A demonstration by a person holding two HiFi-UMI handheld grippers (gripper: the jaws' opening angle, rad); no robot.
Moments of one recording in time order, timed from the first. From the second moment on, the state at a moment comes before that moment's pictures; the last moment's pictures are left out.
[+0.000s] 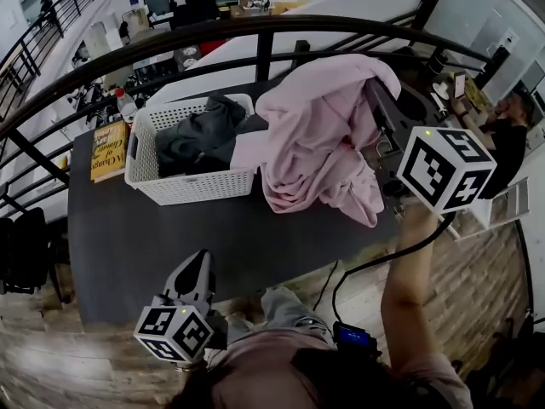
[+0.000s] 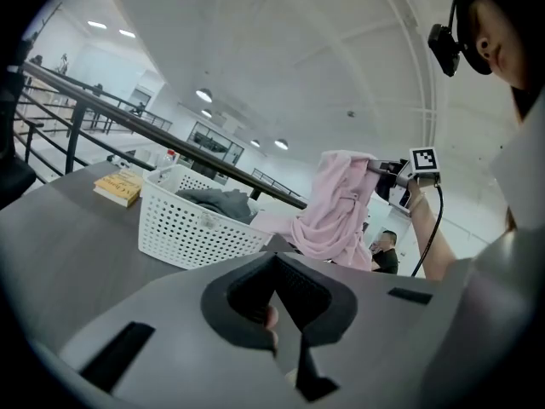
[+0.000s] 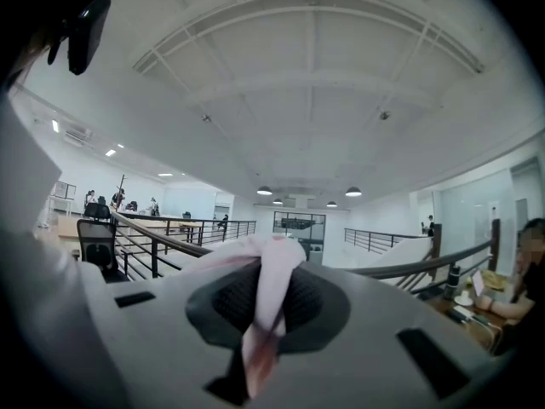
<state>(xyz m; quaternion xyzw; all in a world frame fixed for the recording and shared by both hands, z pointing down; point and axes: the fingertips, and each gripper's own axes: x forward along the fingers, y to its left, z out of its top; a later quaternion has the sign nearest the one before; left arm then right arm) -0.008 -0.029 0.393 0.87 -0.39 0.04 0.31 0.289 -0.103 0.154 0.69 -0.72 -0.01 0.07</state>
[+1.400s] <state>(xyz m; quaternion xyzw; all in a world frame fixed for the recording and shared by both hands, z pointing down) 0.118 -0.017 0.403 0.86 -0.40 0.08 0.30 0.446 -0.106 0.380 0.70 -0.68 0.19 0.14</state>
